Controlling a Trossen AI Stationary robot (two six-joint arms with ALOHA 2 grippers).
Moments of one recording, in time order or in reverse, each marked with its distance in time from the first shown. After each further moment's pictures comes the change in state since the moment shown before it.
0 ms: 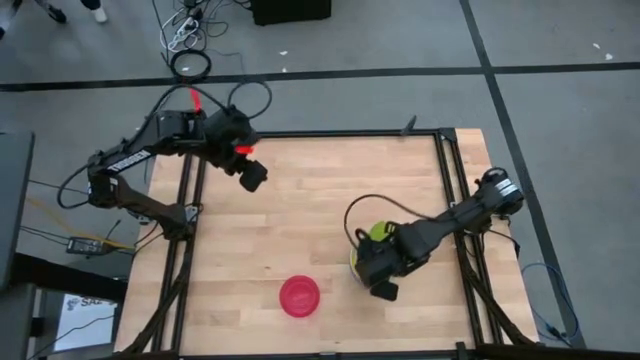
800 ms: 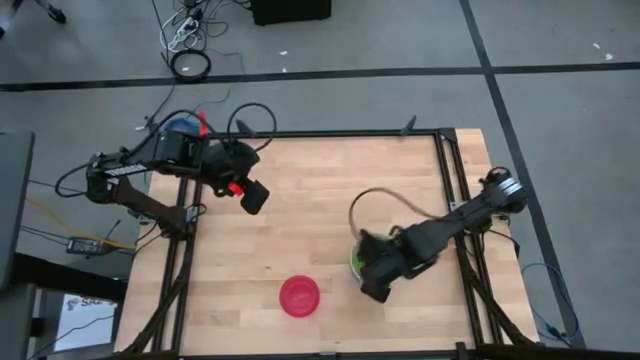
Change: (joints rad) left arm -0.270 0.000 0.000 -0.007 -0.186 -0.236; right arm 0.029 -0.019 0.000 0.082 0.051 0.257
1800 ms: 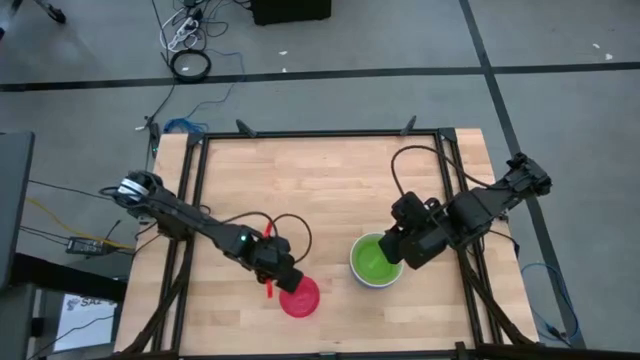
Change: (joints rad) left arm -0.401 0.282 -0.651 0.809 0.156 -0.644; right arm 0.025 -0.256 0.001 -0.162 0.328 0.370
